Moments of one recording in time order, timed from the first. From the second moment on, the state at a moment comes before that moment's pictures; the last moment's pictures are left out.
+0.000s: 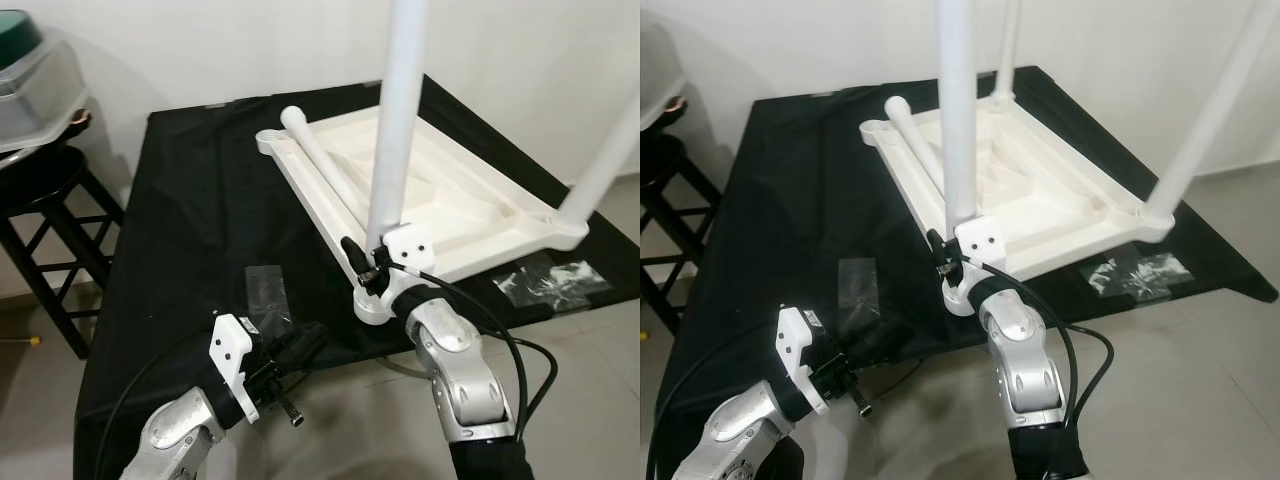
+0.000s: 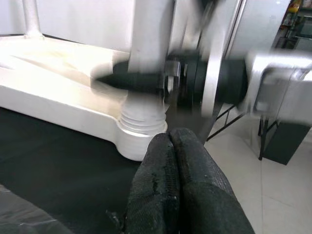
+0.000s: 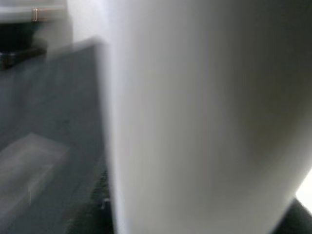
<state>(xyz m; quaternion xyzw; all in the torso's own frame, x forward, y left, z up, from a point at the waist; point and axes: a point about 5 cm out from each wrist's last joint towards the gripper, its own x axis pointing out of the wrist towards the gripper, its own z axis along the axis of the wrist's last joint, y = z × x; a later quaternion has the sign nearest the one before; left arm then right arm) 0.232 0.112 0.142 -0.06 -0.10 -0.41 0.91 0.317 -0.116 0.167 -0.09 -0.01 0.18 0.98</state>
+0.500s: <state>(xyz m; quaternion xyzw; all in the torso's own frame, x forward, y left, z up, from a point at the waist) 0.232 0.107 0.141 -0.07 -0.10 -0.41 0.91 0.335 -0.138 0.224 -0.20 -0.03 0.50 0.84</state>
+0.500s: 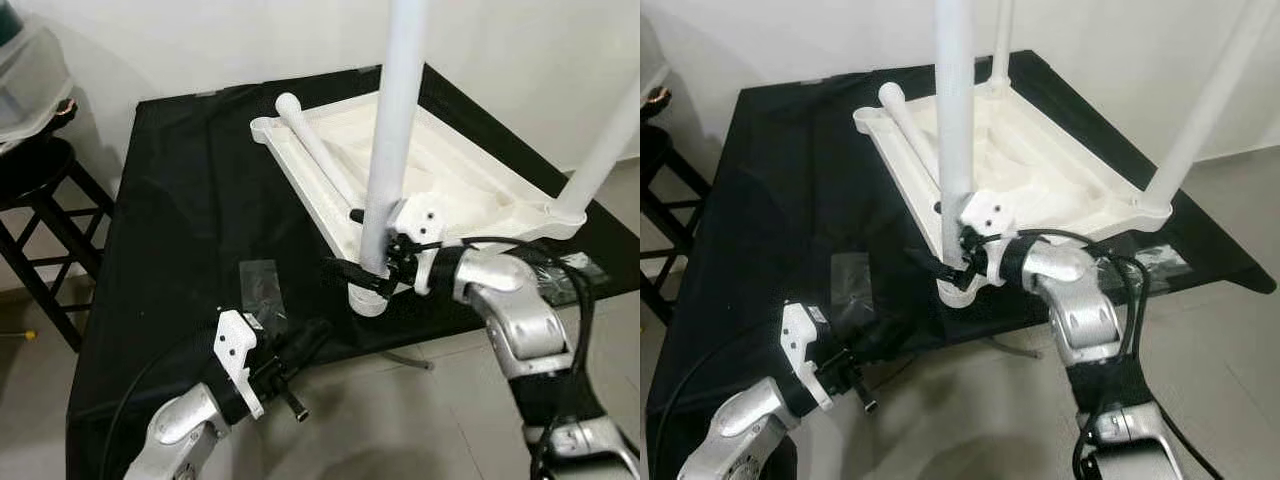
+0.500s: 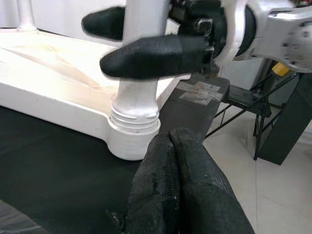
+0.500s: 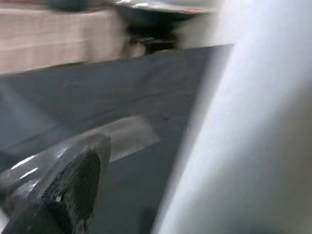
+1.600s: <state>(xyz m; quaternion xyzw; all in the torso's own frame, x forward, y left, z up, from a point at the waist) 0.229 0.108 0.139 -0.07 -0.10 -0.40 0.91 0.348 -0.169 0.224 -0.09 -0.06 0.47 0.88</state>
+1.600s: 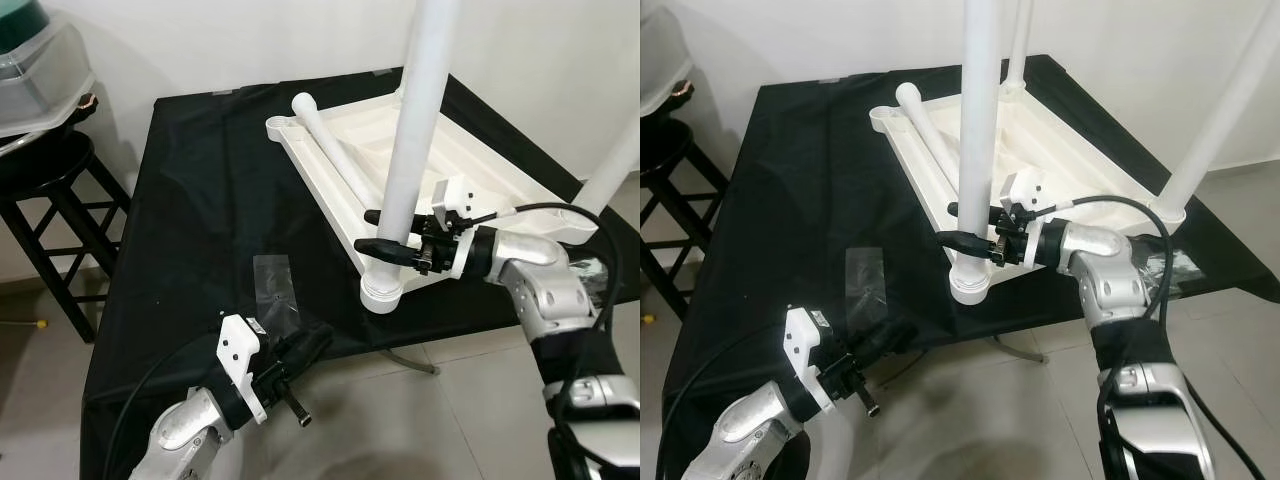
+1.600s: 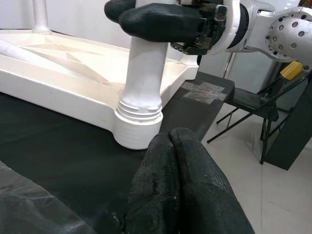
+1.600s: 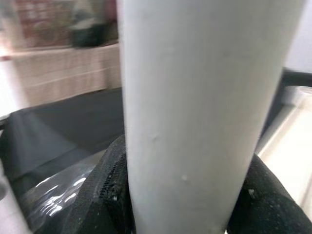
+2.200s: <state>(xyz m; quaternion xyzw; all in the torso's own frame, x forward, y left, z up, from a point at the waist) 0.234 0.110 0.144 -0.06 -0.10 -0.40 0.91 0.317 -0.109 0.197 -0.06 -0.10 0.12 0.99</state>
